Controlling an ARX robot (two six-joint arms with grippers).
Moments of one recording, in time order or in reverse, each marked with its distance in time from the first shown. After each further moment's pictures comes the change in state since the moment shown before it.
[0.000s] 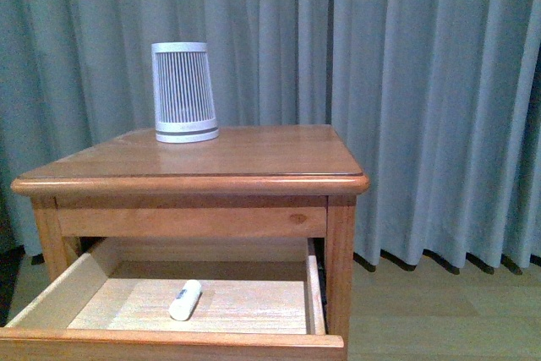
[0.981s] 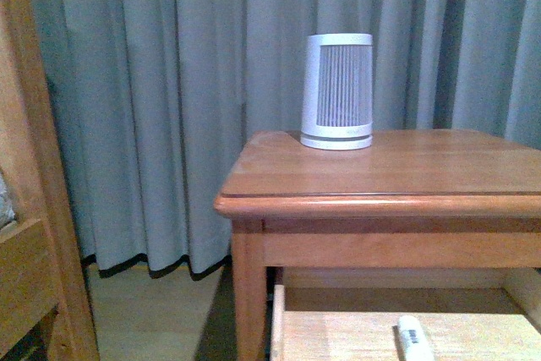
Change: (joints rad) left arm 0.000 -0.003 0.000 0.000 -0.002 -0.001; right arm 0.000 0.000 0.000 0.000 -0.002 0.000
